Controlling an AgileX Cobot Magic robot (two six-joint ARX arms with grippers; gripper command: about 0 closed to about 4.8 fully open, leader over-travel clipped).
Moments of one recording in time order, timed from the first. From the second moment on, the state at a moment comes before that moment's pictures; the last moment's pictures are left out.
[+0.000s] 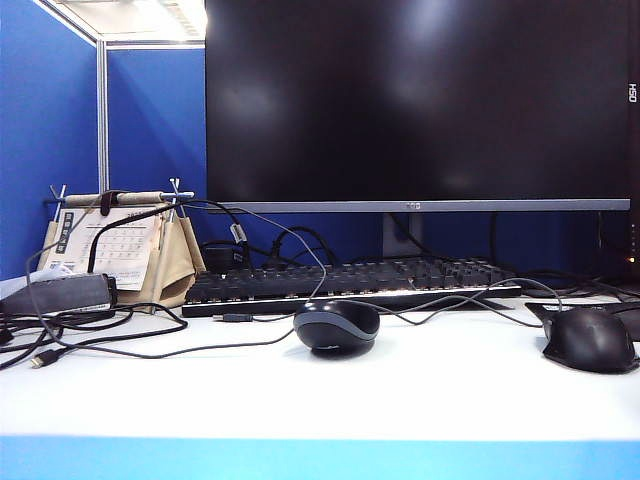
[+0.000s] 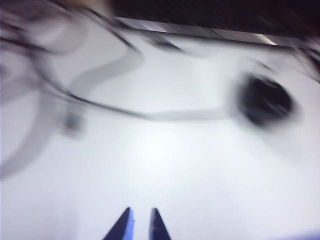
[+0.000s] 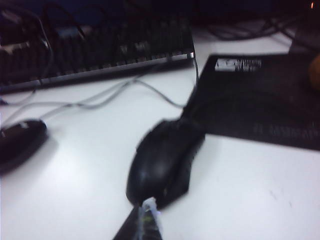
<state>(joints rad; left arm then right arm) -0.73 0.25 0.01 -0.12 -0.29 -0.44 0.35 0.00 0.04 -0.25 0.18 0.21</state>
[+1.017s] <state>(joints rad) -0.73 0.35 0.35 -0.15 -0.01 -0.25 0.35 0.00 0.04 -0.20 0.10 0.22</state>
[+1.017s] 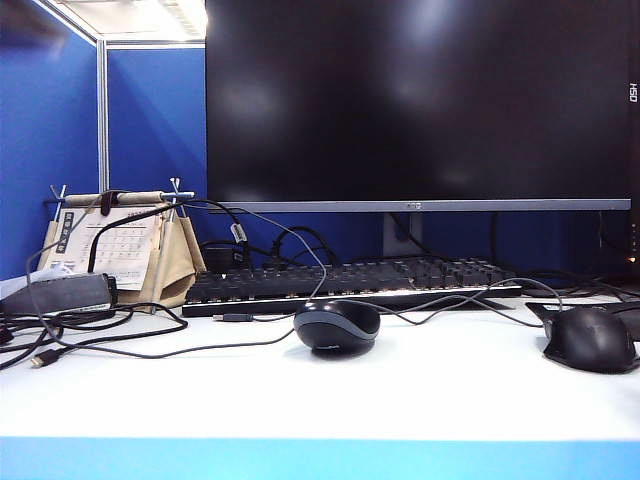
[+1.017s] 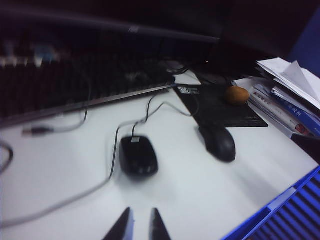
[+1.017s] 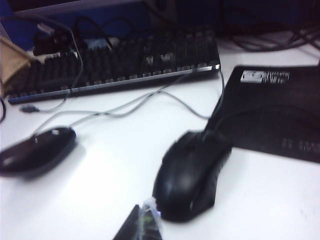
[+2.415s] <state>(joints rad) -0.73 0.99 0.71 -0.16 0.29 -0.17 -0.33 1.08 1.08 0.10 0.05 0.01</state>
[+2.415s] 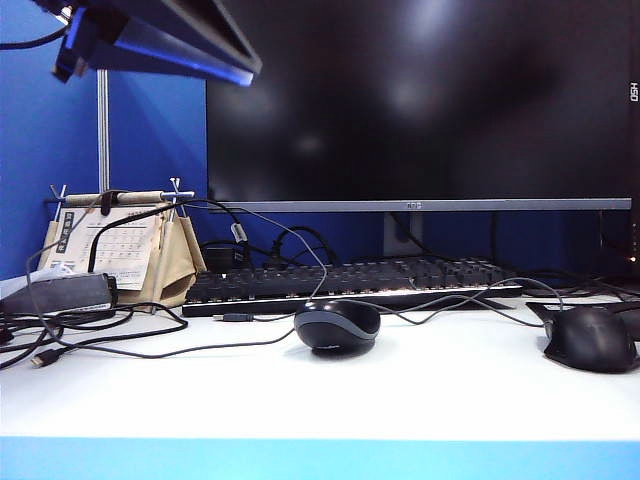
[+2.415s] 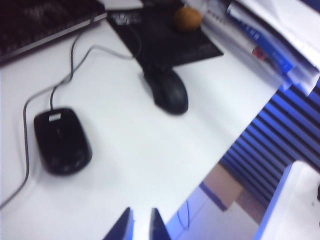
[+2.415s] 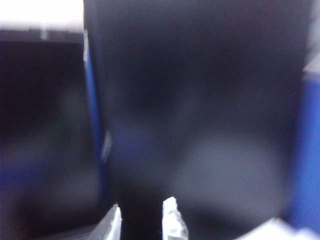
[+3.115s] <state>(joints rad) -0.73 0.99 0.71 -0.31 0.29 -0.17 -0.31 1.57 1.21 -0.42 -0.11 0.05</state>
